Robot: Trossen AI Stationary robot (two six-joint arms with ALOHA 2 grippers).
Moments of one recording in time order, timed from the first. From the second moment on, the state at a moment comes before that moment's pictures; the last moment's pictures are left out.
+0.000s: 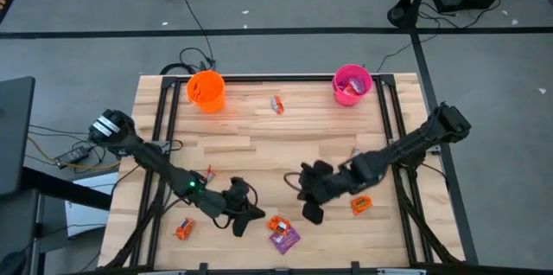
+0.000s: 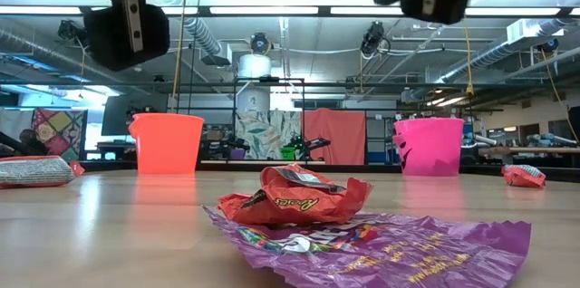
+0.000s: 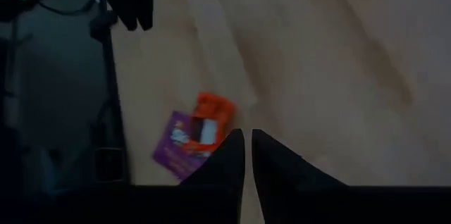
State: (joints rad) left arm -0.60 1.56 0.78 0.40 -0.36 -1.08; right arm 0.45 1.60 1.21 -0.48 0.18 0.85
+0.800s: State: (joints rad) left arm -0.66 1.74 0.78 0.54 -0.25 -1.13; right arm 0.61 1.91 1.21 -0.18 0.05 1.21
